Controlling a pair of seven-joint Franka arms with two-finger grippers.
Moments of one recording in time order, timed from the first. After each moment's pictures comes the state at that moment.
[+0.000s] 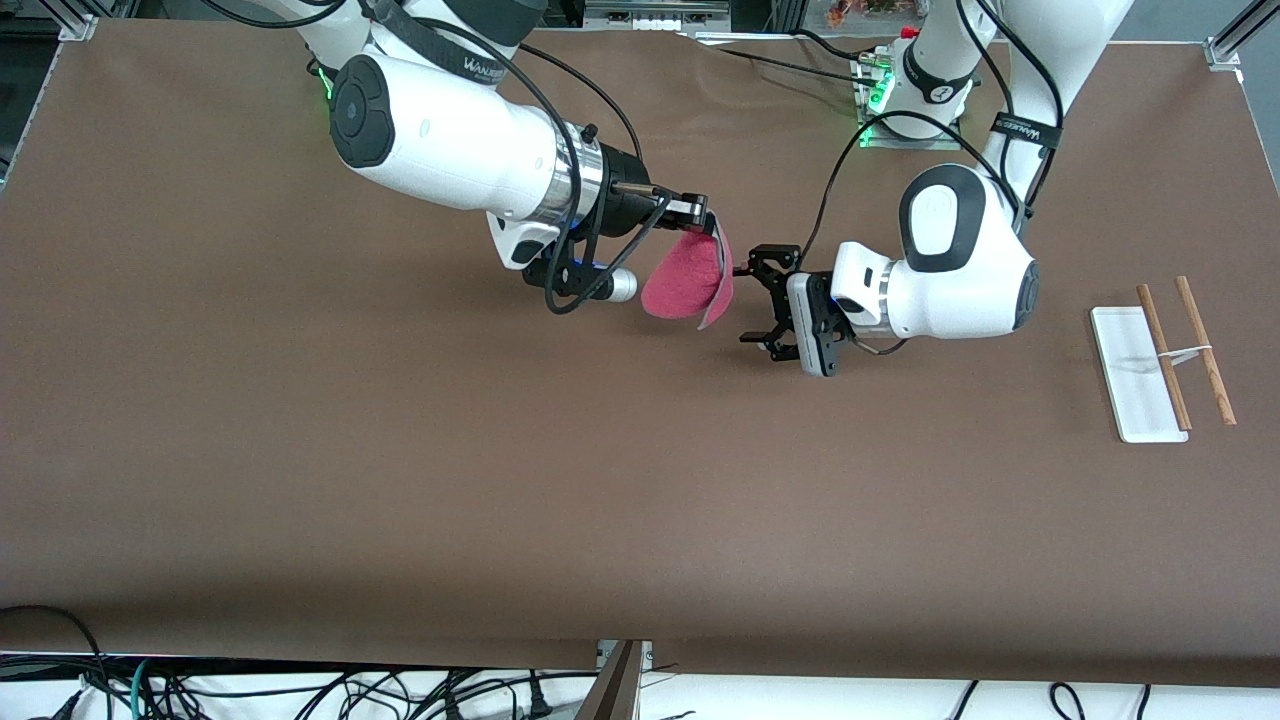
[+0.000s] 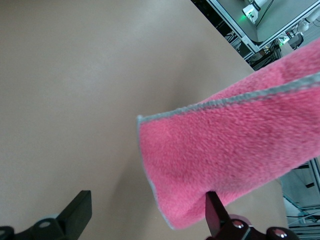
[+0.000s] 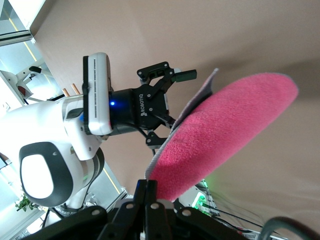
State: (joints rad) left arm -0.14 0.35 -0.24 -1.89 -0.99 2.07 1.20; right arm 0.45 0.58 0.31 -1.03 0.56 1.89 0.93
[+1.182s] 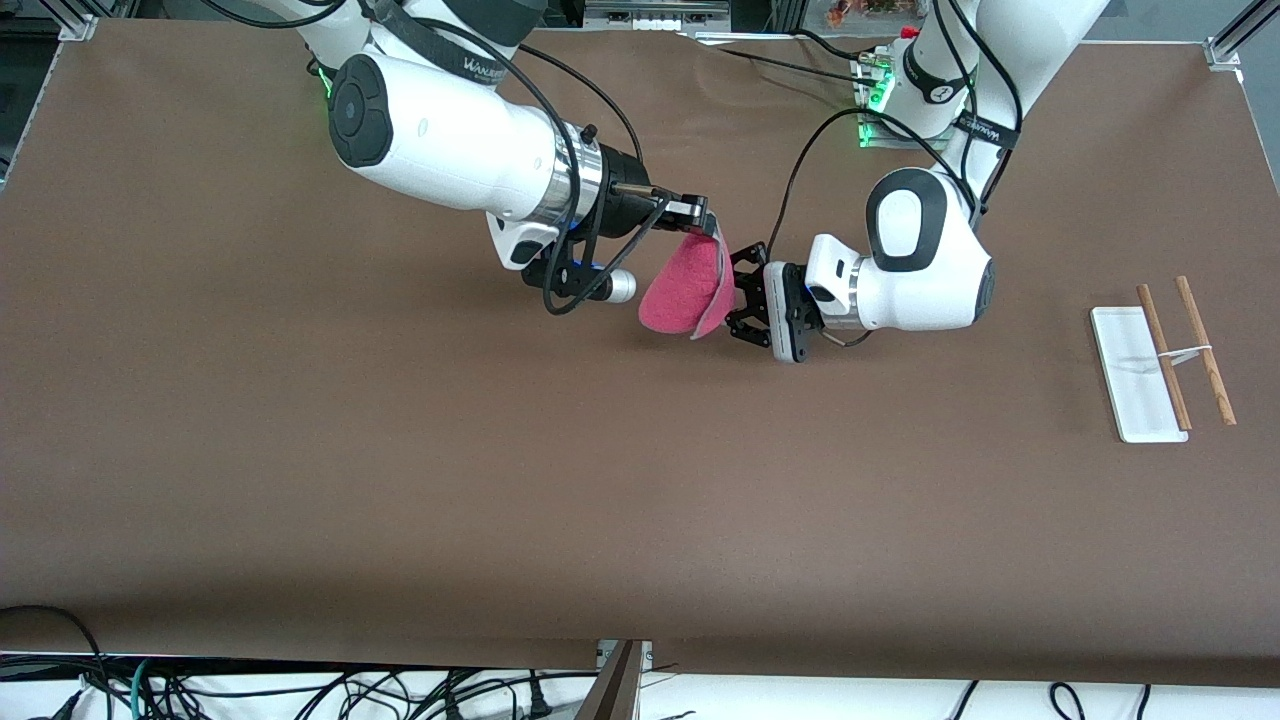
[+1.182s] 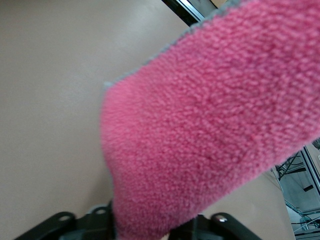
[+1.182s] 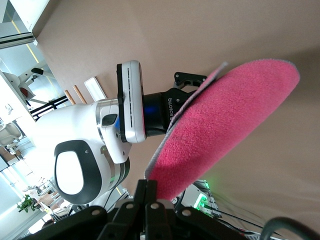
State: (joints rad) left arm -0.16 0.37 -0.27 -1.95 -1.12 2.12 1.35; right arm 0.45 0.58 0.31 -1.03 0.56 1.90 0.93
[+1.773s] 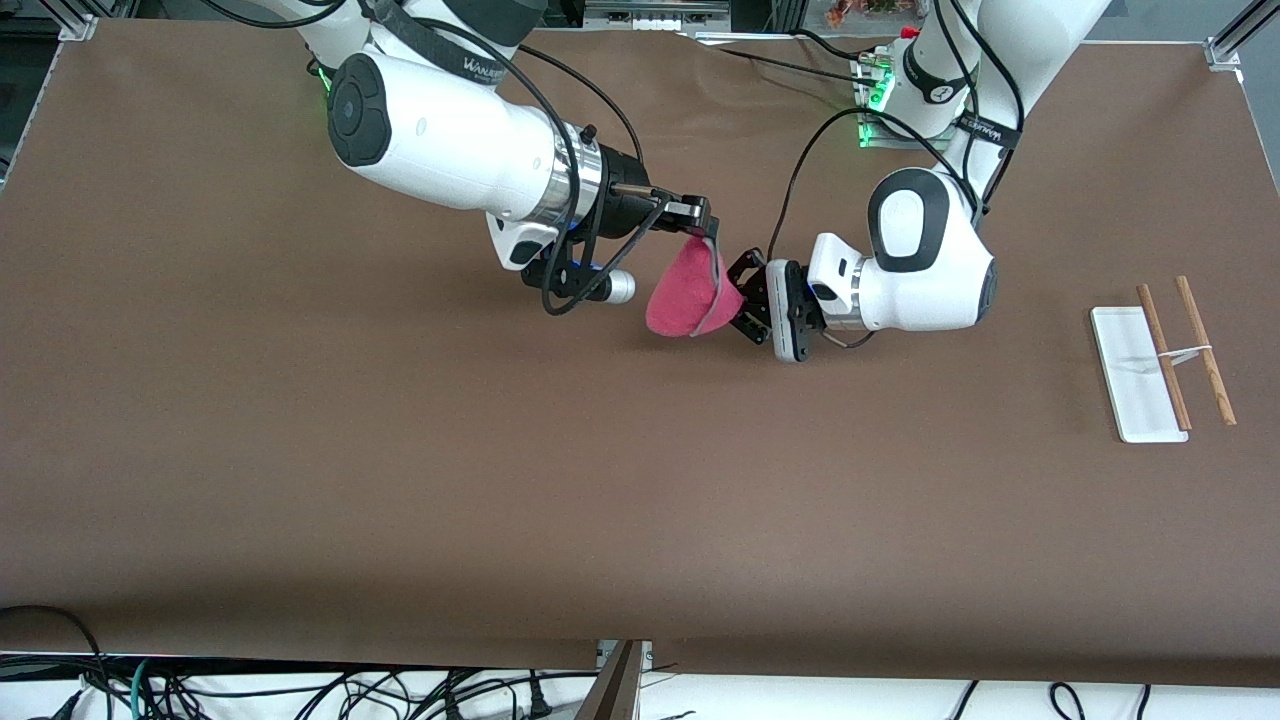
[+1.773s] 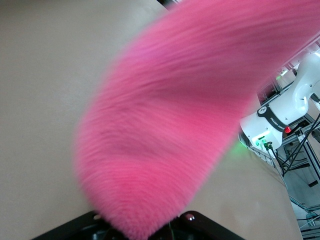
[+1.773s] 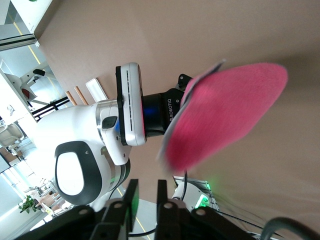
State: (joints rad) left arm -0.16 0.37 -0.27 -1.95 -1.12 2.12 1.38; right arm 0.45 0.58 0.31 -1.03 0.56 1.91 0.93
